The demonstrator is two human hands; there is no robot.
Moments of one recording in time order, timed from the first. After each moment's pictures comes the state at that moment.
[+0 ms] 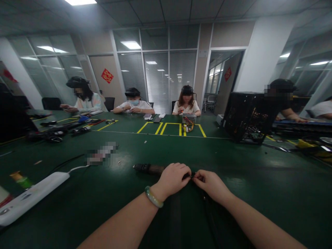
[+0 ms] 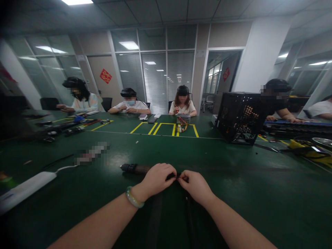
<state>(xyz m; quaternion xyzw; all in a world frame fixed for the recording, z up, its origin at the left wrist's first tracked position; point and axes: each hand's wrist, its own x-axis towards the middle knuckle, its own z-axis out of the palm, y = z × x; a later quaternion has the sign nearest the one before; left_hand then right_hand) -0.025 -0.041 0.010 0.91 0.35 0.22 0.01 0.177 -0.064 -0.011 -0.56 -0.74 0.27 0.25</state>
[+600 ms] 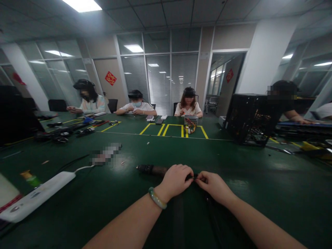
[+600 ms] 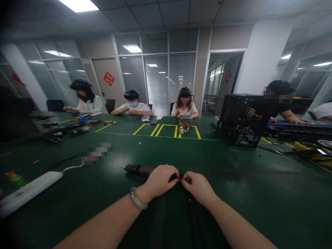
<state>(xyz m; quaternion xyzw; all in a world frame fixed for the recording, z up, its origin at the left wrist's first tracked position) -0.026 -0.043 0.007 0.90 0.36 0.24 0.02 0.177 -0.064 -0.010 -0.56 -0.74 0.28 0.24</state>
